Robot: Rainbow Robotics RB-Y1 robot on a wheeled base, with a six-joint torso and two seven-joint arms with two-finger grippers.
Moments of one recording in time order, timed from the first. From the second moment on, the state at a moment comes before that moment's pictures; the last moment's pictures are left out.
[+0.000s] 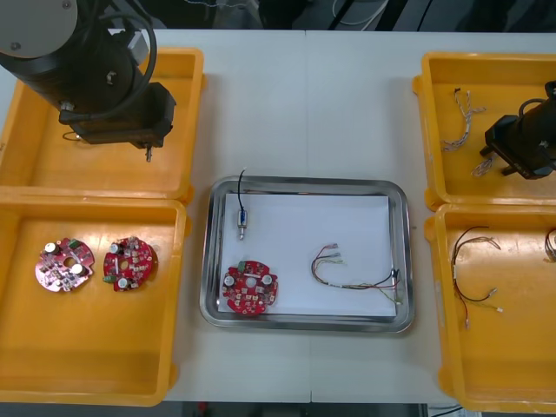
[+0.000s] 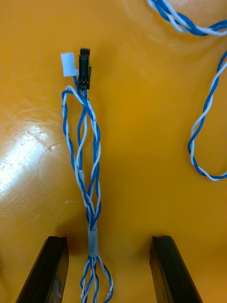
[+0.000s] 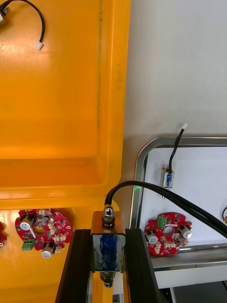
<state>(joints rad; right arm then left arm) -0.90 -0.56 -0.31 -0.79 -0.38 1.33 1.05 -0.89 0.74 -0.27 -1.86 0.95 1.91 -0.78</state>
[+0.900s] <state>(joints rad) -0.87 -0.56 -0.31 -0.96 -0.39 1.53 1.05 -0.89 0.74 -0.27 -1.86 0.94 1.91 -0.78</state>
